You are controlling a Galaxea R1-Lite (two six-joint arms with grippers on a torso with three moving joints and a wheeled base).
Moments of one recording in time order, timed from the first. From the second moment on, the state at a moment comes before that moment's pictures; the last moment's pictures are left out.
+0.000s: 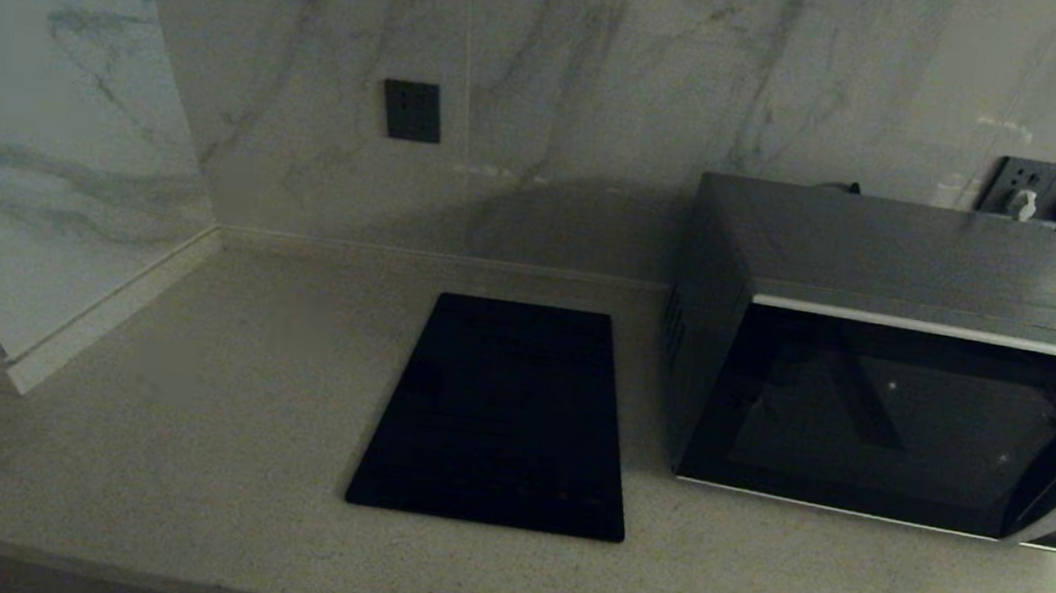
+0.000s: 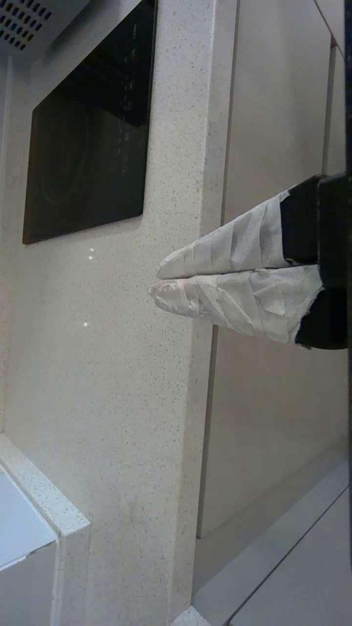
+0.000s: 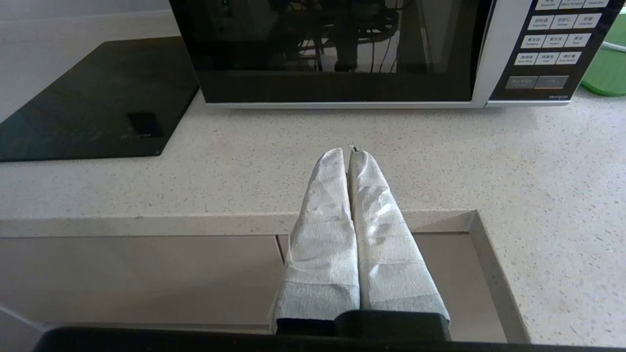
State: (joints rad) left arm 0.00 0.00 0.00 -0.01 0.02 -0.07; right arm 0.00 0.00 0.00 0.00 -0.03 0.13
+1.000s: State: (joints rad) left arm 0.00 0.00 0.00 -0.01 0.02 -0.07; right arm 0.00 0.00 0.00 0.00 -0.03 0.13
